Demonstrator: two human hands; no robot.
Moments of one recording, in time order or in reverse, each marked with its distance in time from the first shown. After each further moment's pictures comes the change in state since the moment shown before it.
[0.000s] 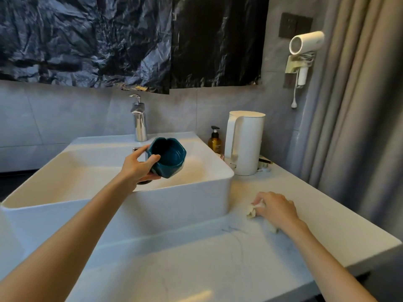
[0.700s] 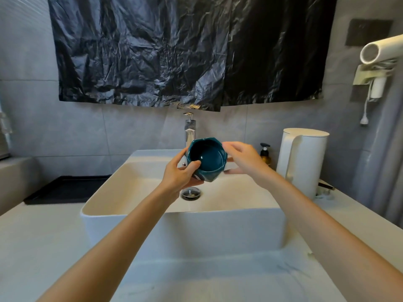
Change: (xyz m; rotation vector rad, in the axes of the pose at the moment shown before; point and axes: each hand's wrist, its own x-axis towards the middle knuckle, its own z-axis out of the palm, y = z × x) left_hand -0.001 0.021 -0.032 -0.196 -0.019 0.112; right_hand 0.052 -0.228 -0.074 1.051 -0.160 -0.423
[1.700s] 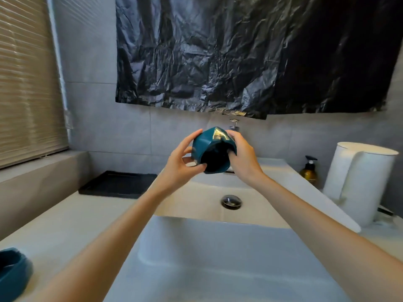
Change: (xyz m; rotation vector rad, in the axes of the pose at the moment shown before) left_hand -0.004 0.029 -0.119 0.306 -0.070 0.552; right_hand 0.040 -0.033 0.117 -0.213 0.062 -0.470
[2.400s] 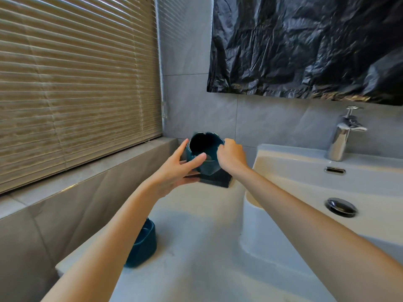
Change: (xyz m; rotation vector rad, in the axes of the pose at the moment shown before) left_hand -0.092 -0.015 -0.221 -0.115 0.168 -0.632; right_hand 0.015 -0.125 0.239 -0.085 -0.270 0.313
